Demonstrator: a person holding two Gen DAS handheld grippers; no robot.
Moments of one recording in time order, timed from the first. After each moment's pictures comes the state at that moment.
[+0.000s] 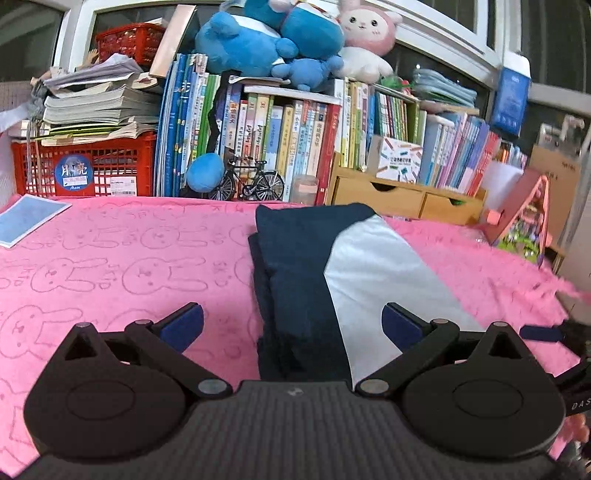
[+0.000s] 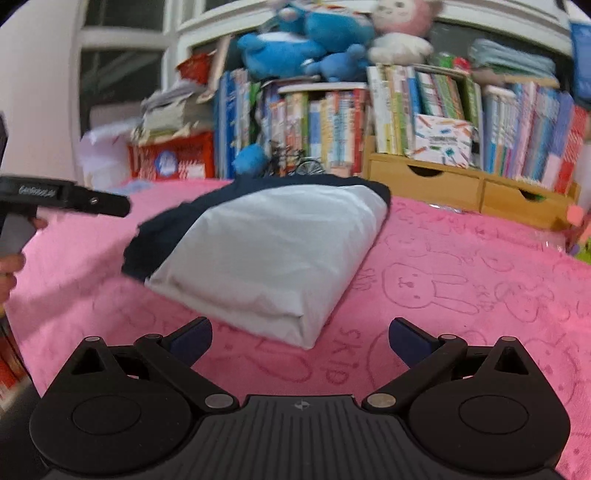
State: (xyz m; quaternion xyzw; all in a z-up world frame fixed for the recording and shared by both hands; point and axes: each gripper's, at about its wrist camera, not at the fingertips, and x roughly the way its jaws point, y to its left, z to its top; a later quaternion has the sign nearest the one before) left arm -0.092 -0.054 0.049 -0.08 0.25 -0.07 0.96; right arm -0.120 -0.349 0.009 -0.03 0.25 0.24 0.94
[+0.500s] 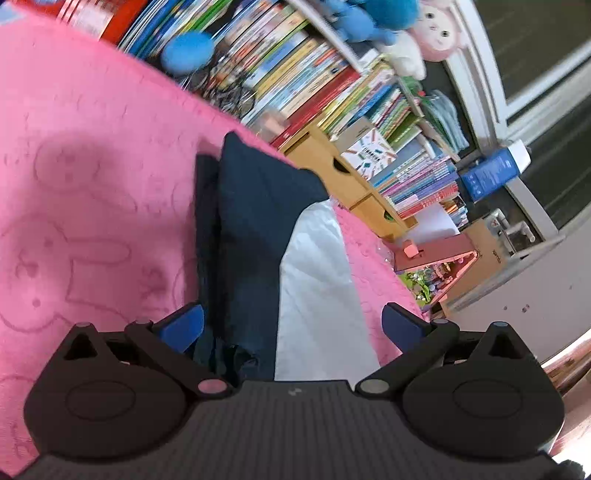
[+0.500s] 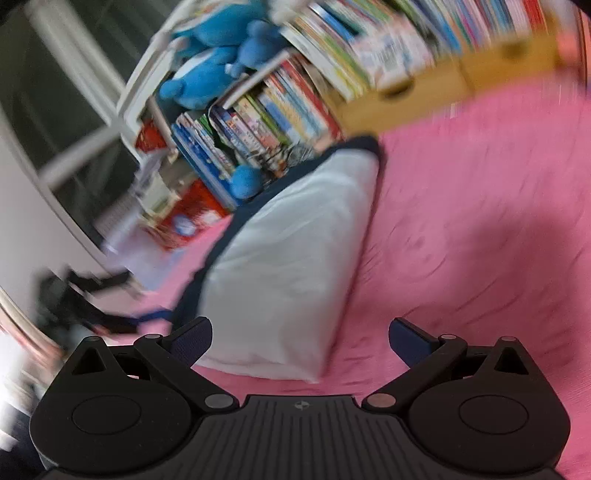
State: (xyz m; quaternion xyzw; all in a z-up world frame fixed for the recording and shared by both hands) left arm -0.018 0.013 0.010 -0.34 0.37 -0.21 0.84; right arm -0.035 -0.414 0.004 0.27 0.38 0.32 0.82
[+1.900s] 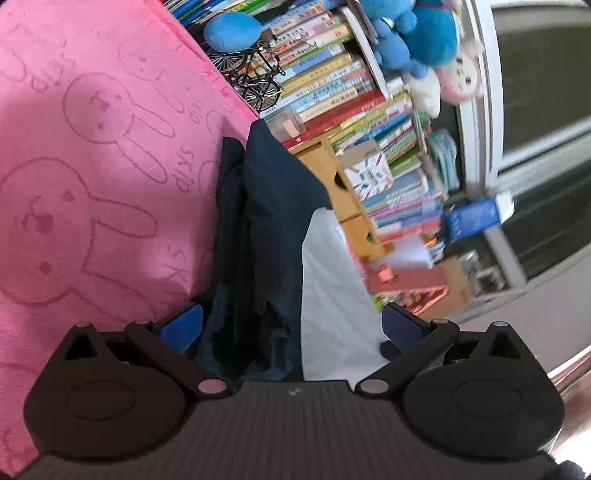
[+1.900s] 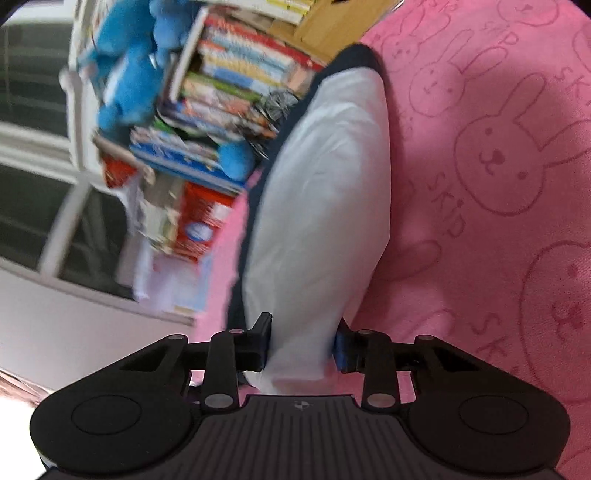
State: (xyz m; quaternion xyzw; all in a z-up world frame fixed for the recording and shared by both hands) left arm -0.011 0.044 -0.031 -0.46 0.35 -0.23 0.78; right arm 0.014 -0.361 0.006 0.41 0.48 0.29 0.72
